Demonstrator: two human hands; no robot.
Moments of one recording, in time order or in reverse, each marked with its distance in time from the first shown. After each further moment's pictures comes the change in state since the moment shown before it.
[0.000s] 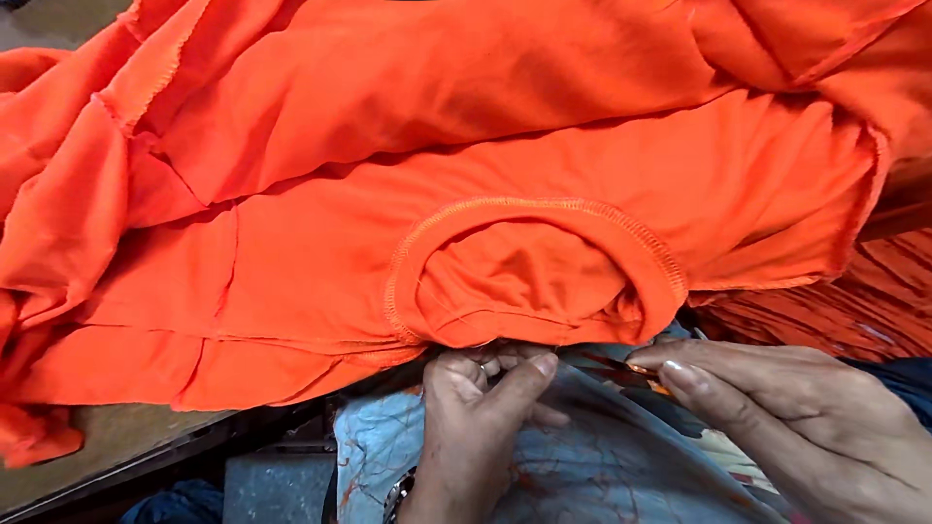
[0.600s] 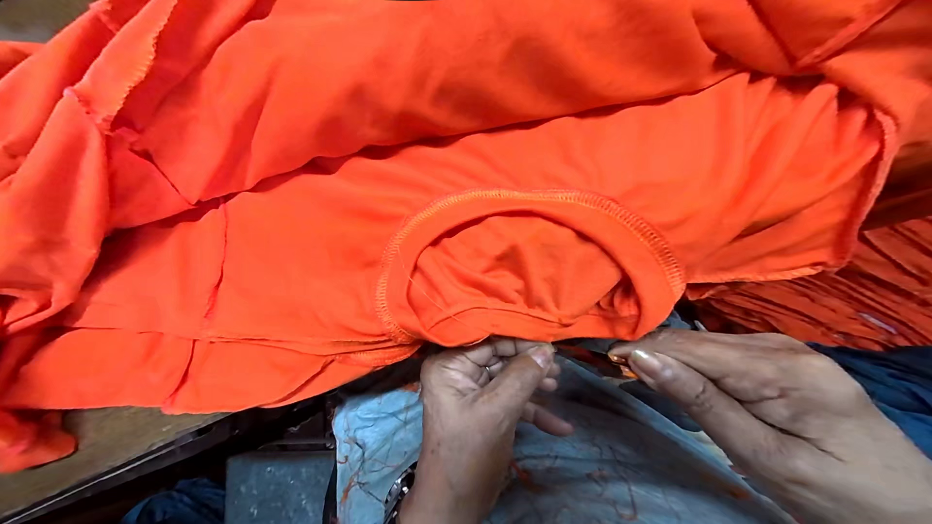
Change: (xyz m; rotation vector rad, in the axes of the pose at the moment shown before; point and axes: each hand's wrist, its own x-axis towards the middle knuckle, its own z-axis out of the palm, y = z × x) left_hand 0.000 -0.002 0.004 0.004 0.021 -0.012; right_hand 0.008 0.001 0.011 -0.077 0.071 -0.041
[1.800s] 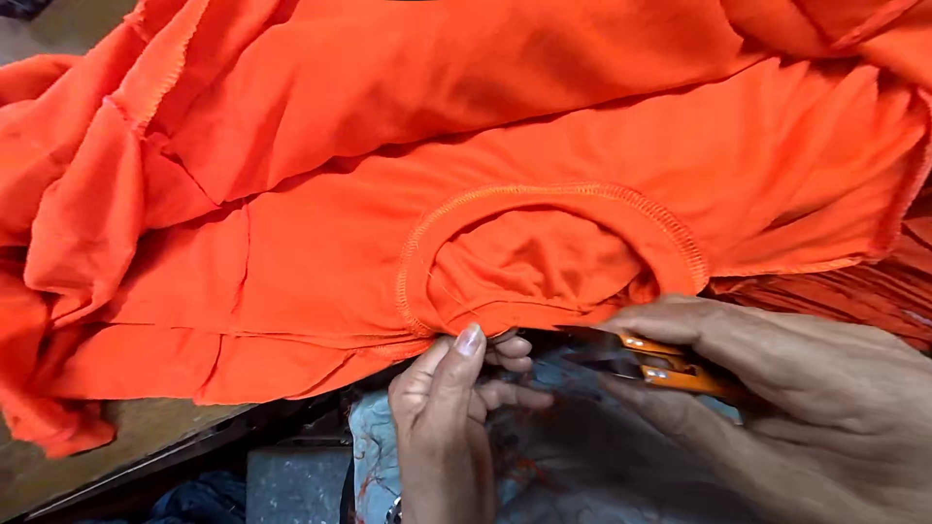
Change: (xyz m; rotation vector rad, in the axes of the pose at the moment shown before) left_hand -0.015 0.019 -0.007 -0.109 0.140 0.147; right_hand 0.026 -0.034 0.010 -0.027 0.029 -0.202
